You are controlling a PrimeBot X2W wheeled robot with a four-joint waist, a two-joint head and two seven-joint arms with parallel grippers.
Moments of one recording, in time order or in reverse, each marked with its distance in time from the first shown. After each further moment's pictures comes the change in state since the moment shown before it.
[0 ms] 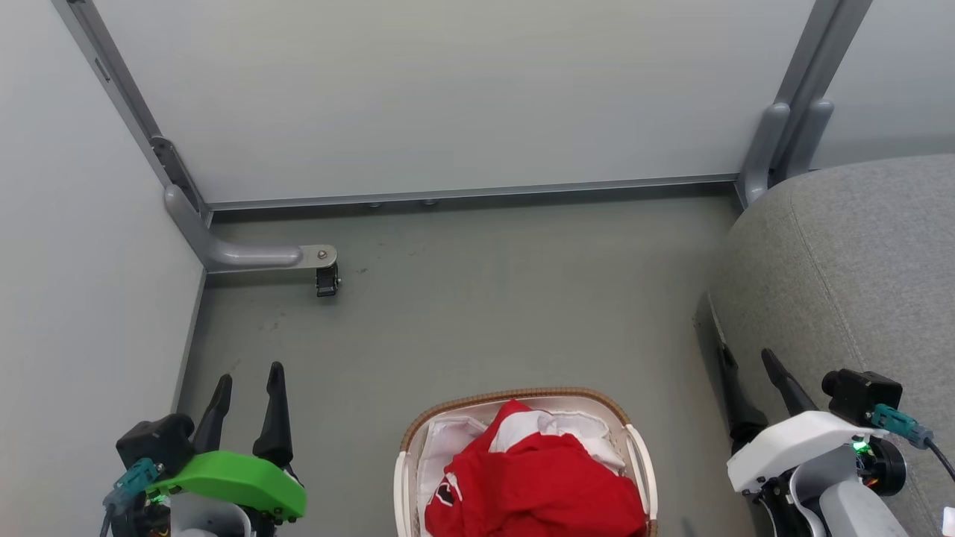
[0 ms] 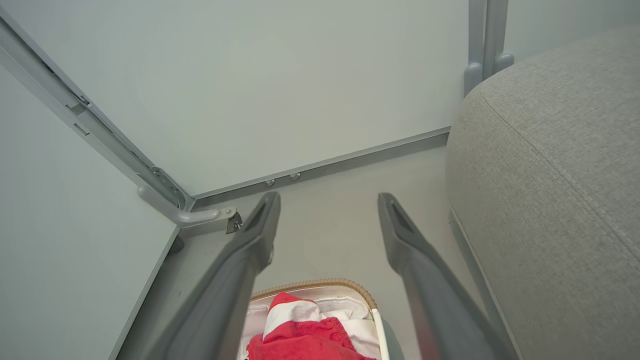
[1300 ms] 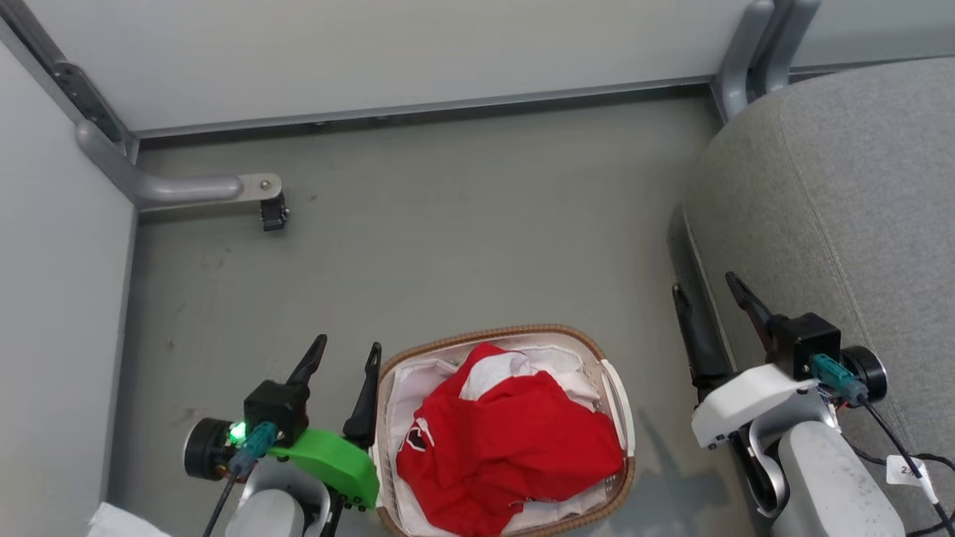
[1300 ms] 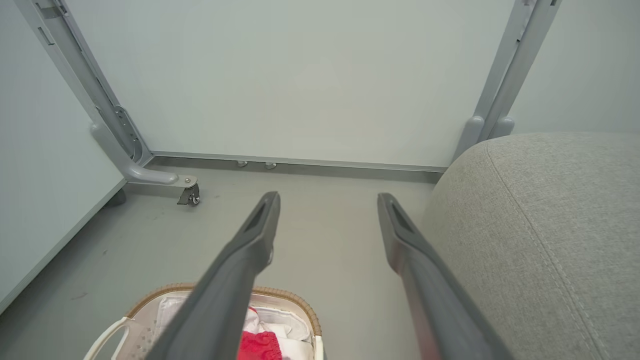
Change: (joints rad) left arm -0.102 -0.003 -0.205 0.085 0.249 -0.010 -0.083; right arm -0.116 0.029 0.031 -0.018 -0.366 0.001 -0.082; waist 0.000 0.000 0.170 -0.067
